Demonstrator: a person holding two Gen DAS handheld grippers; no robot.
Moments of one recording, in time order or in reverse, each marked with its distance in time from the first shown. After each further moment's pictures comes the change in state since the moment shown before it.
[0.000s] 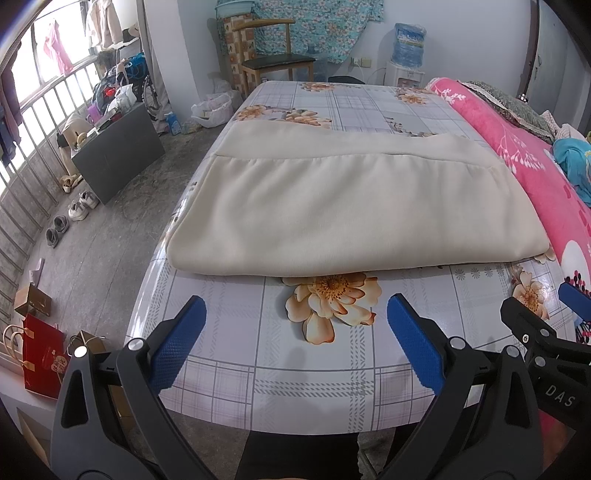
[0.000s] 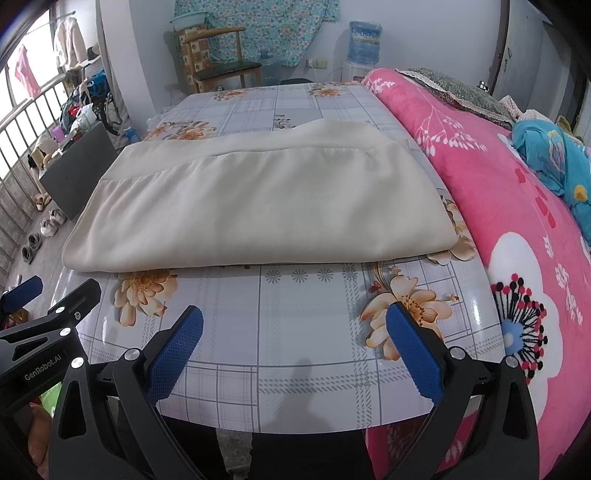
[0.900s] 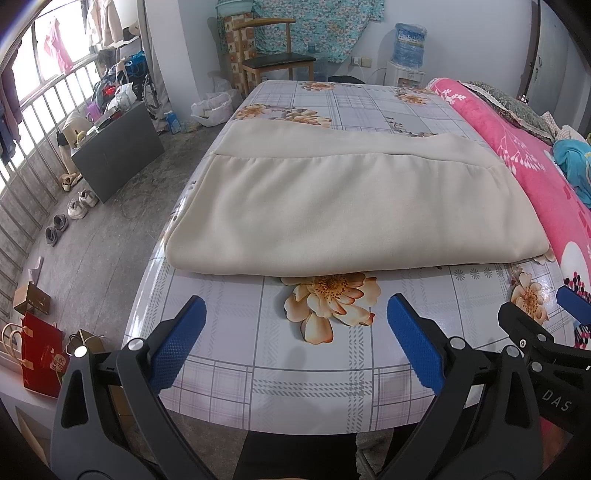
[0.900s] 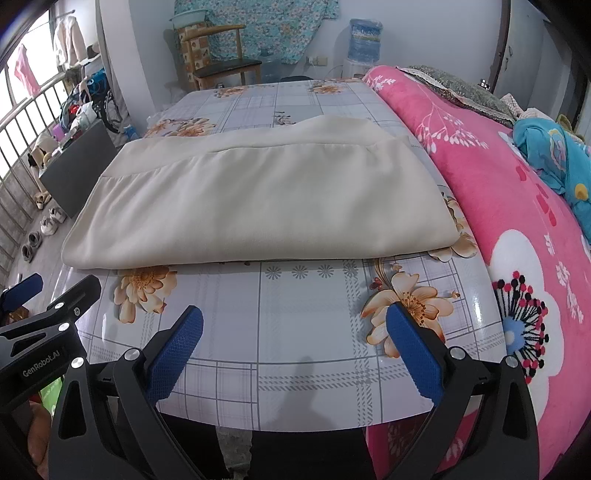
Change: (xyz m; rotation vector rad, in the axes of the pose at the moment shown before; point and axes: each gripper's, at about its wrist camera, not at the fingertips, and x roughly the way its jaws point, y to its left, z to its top) left arm 0.000 0.000 0.000 -0.001 -0.001 -0.002; right arm 0.003 -0.002 -0.006 -0.003 0.007 0.002
